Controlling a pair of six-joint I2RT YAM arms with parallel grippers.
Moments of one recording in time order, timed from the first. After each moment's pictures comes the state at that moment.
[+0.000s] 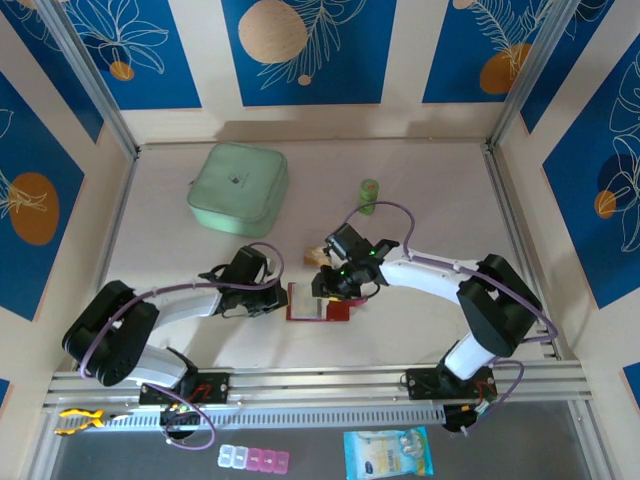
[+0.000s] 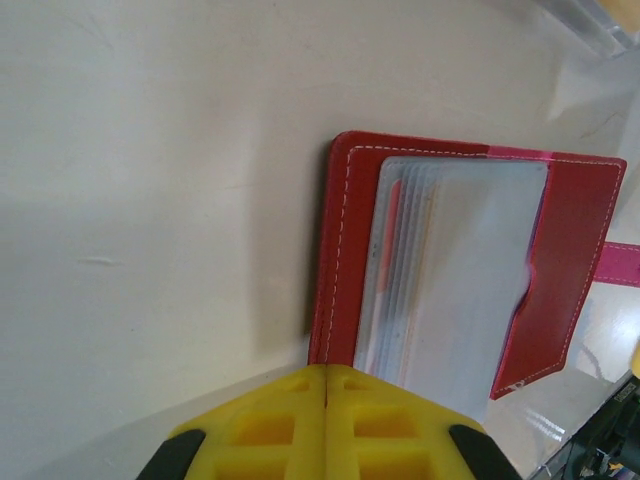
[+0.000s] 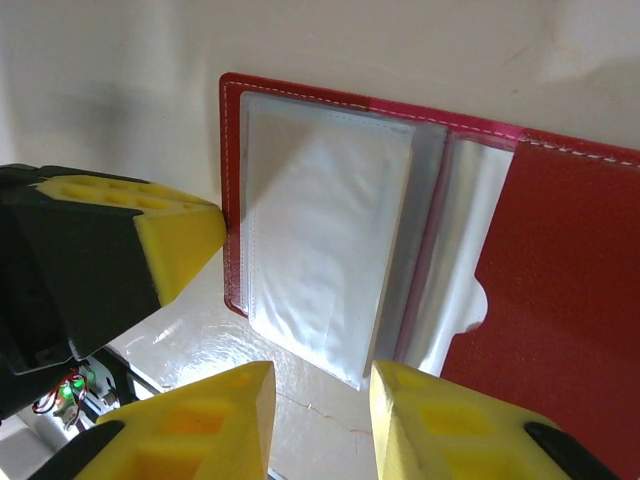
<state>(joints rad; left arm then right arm) -0.62 1.42 0.52 -0.11 0.41 -0.87 0.79 1.59 0.93 -0.47 -0.40 0.81</state>
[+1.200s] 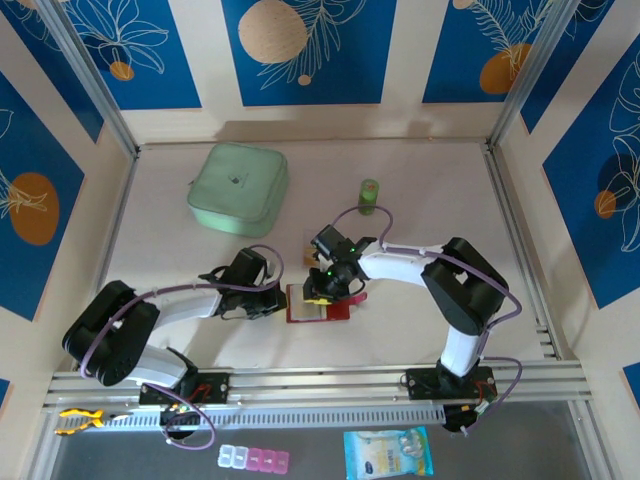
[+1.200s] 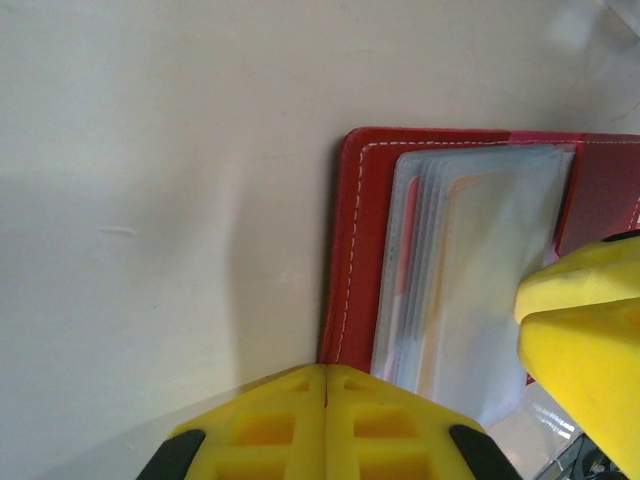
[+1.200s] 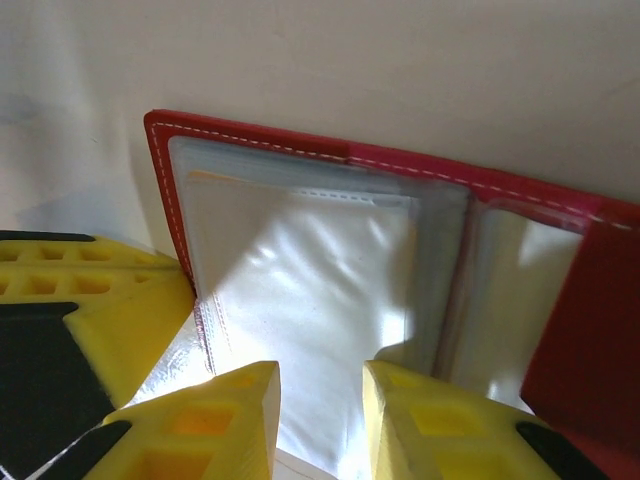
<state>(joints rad) -0.62 1.42 0.51 -0.12 0.41 -0.87 0.81 1.77 1.02 -0.47 -0.42 0.82</state>
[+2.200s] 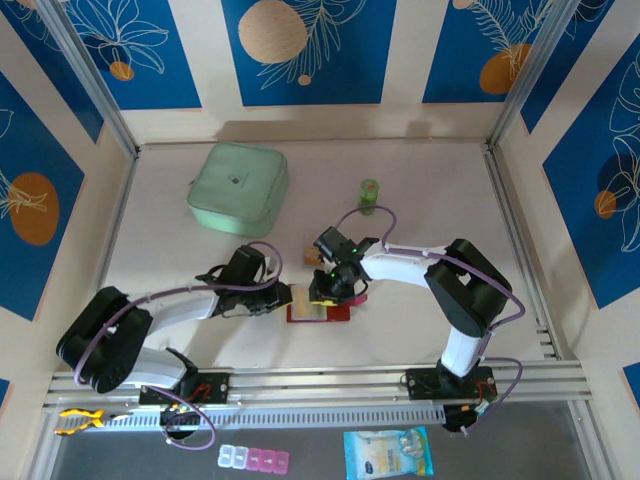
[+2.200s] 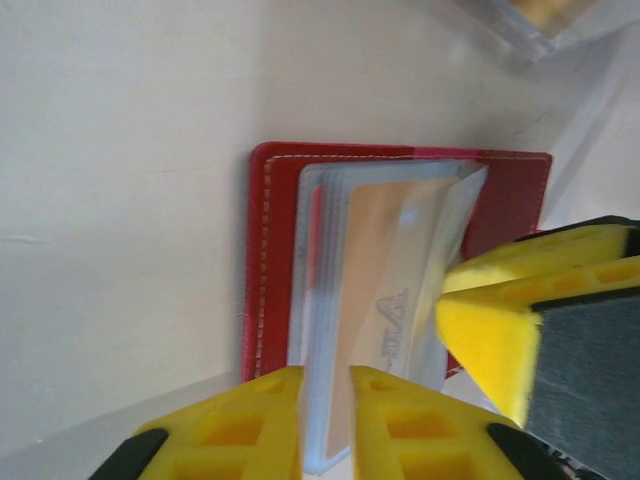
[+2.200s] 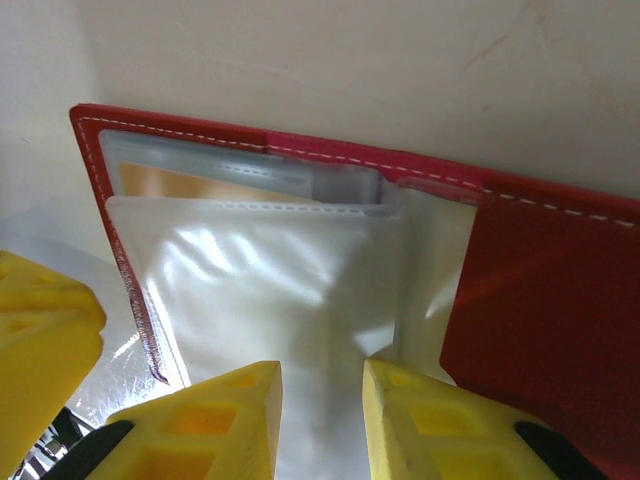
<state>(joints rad) -0.63 1.37 0.51 -0.07 0.45 -0.92 0.80 1.75 1.00 -0.51 -0.38 0.82</state>
